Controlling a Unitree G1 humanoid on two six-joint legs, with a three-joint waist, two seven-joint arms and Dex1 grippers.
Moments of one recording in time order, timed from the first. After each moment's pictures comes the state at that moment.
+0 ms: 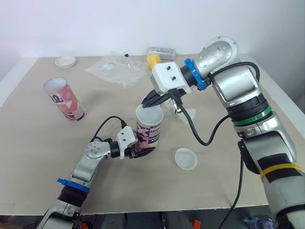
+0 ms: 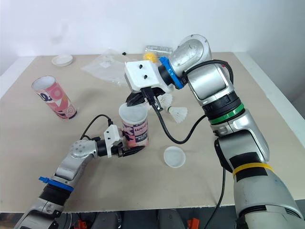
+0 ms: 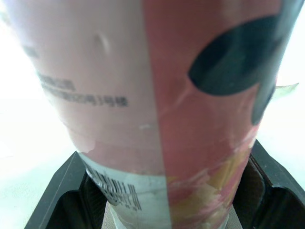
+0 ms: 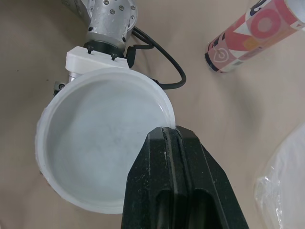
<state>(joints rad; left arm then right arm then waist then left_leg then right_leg) -0.35 0.33 -0.22 0.11 -0.16 0.01 -0.94 -1.30 -0.53 0.43 0.25 0.07 0.16 1.54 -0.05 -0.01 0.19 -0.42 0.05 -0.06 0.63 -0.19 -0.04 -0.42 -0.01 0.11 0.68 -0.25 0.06</state>
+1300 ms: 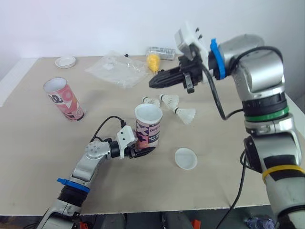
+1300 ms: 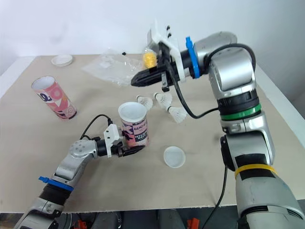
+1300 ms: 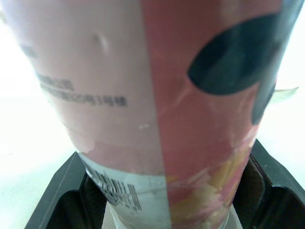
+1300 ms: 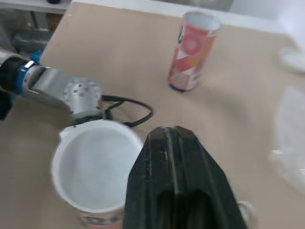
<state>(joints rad) -0.35 0.34 -0.22 0.11 -0.17 0.02 -0.95 -1.22 -0.56 0.23 0.15 0.27 0.72 1.42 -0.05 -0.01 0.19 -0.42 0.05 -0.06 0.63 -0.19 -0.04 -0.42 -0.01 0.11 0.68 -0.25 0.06</state>
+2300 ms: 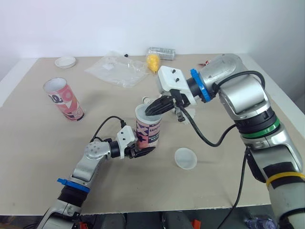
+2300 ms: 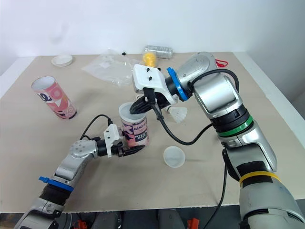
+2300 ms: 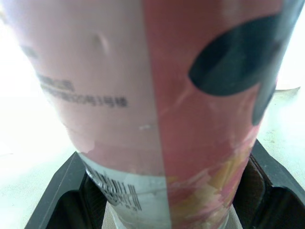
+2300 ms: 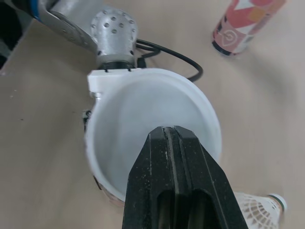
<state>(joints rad) -0.35 0.34 -0.22 0.11 -0.17 0.03 -0.94 -1.19 -0.60 0.41 0.03 0.20 0.58 1.45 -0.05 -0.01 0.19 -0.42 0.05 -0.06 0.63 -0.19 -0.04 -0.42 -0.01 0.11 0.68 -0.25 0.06</state>
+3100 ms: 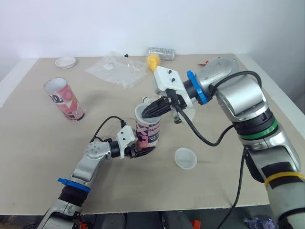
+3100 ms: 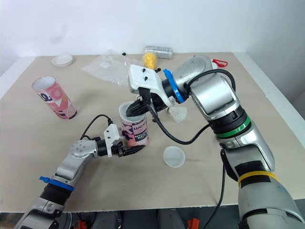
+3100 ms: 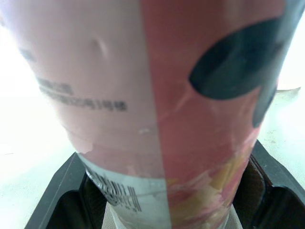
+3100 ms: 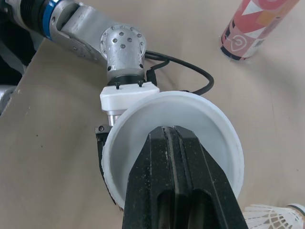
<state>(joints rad) -0.35 0.33 -0.22 0.12 -0.17 0.02 -0.94 -1.19 -0.59 0.43 -0.01 0.22 0.66 1.42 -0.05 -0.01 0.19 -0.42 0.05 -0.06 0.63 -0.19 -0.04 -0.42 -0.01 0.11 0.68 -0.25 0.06</state>
